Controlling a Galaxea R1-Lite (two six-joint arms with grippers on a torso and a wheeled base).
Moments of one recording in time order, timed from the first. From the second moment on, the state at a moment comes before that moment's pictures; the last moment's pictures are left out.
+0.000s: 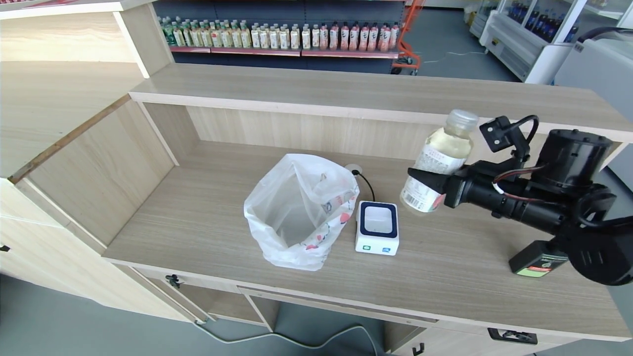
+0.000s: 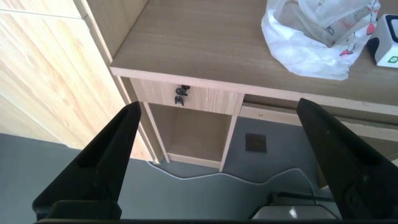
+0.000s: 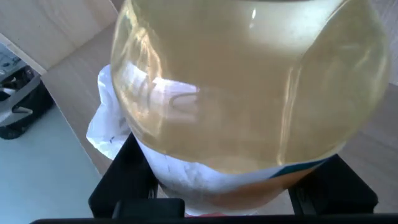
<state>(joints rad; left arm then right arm) 0.00 0.00 0.00 0.00 0.00 0.00 0.25 1.74 -0.77 -0.97 0.43 0.02</state>
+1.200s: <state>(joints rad) 0.00 0.00 0.00 0.00 0.00 0.00 0.33 1.86 -0.96 -0.91 0.38 0.06</state>
